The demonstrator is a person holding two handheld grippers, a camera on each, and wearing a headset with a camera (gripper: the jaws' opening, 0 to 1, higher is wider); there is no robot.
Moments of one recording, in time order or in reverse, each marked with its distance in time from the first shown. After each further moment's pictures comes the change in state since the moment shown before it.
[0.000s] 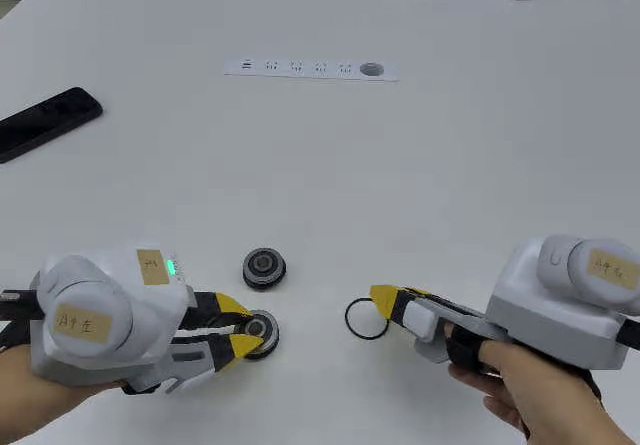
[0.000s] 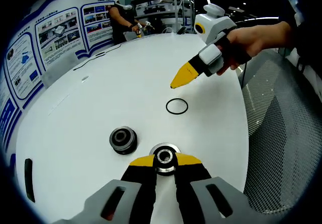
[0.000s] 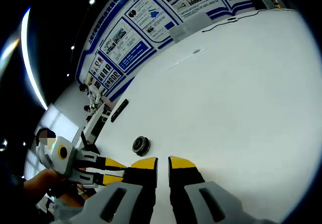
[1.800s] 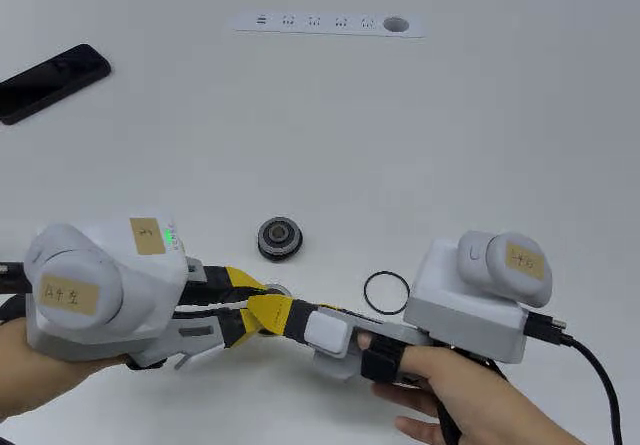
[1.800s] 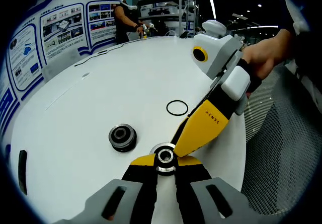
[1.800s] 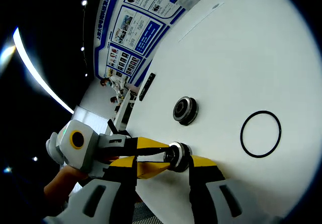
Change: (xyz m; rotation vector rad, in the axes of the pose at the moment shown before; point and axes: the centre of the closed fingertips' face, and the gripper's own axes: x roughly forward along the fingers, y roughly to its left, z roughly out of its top) left arm -0.001 -0.001 -0.001 -0.064 -0.030 -0.022; right arm 0.043 0.073 -0.066 0.179 0.194 0.249
